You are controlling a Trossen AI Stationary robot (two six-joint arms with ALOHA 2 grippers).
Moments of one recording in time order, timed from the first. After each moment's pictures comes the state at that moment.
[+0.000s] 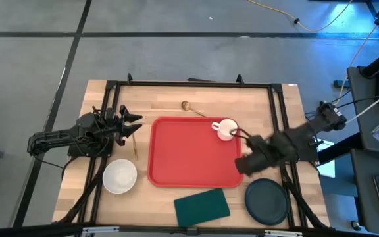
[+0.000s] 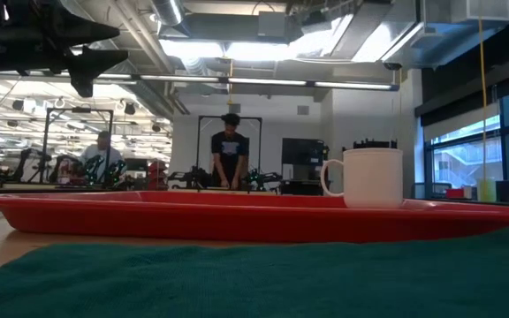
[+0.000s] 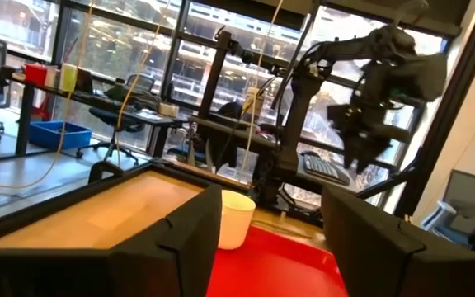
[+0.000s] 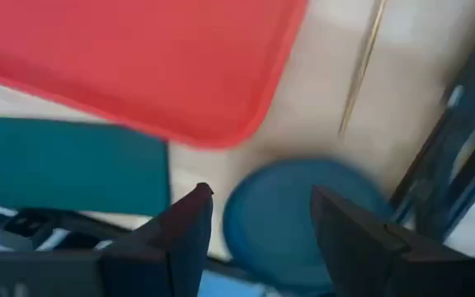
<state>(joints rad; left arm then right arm) 0.19 0.00 0.05 0.15 -0.01 -0.32 0.52 1.48 1.51 -1.49 -0.01 1.85</state>
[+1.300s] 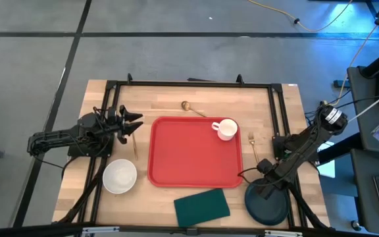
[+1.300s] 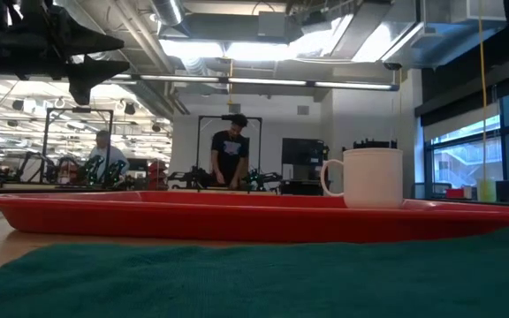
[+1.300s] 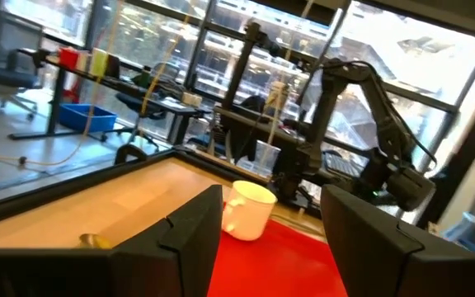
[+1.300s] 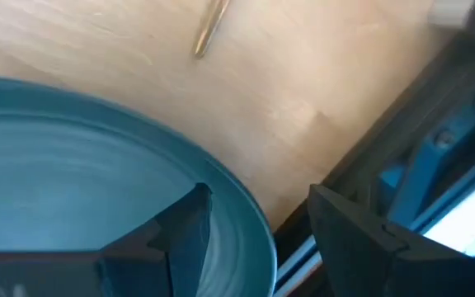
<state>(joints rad) 0.19 0.00 0.05 0.11 -0.09 -0.37 0.86 1.47 0.74 -0.98 -0.23 1.78</state>
